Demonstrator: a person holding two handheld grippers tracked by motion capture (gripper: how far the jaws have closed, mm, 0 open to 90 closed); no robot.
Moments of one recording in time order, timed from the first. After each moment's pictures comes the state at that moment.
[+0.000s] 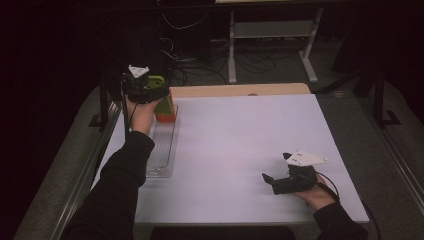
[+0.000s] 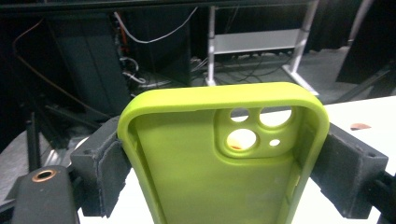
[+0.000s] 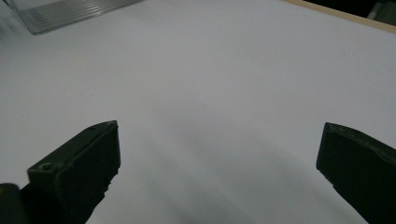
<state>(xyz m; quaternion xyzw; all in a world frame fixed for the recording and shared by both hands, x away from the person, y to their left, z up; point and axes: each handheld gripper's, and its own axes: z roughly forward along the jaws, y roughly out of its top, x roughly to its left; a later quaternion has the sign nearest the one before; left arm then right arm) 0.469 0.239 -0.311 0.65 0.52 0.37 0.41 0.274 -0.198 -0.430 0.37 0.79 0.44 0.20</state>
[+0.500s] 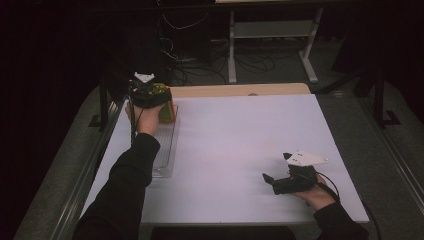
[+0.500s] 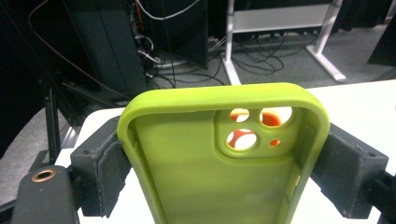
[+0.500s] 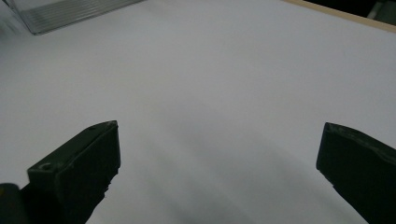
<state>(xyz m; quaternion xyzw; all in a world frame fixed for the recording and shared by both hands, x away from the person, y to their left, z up) 0.485 0.237 -0.346 0.65 0.55 0.36 0.37 0.274 -0.199 -0.430 0.37 0.79 0.44 0.20</state>
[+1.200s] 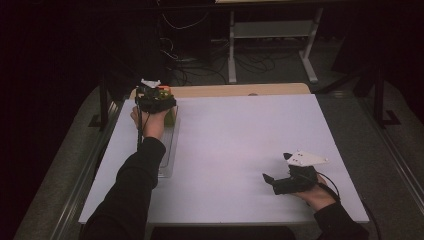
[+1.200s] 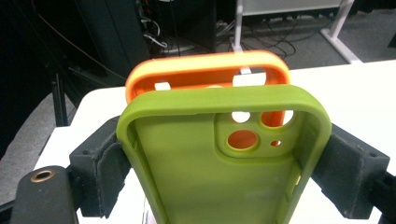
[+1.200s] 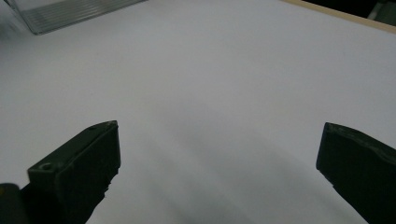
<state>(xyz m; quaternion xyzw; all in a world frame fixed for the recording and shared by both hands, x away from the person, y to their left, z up) 0.488 0.227 -0.370 0.66 0.57 0.36 0.34 0.273 -0.200 -0.430 0.37 0.79 0.44 0.20</state>
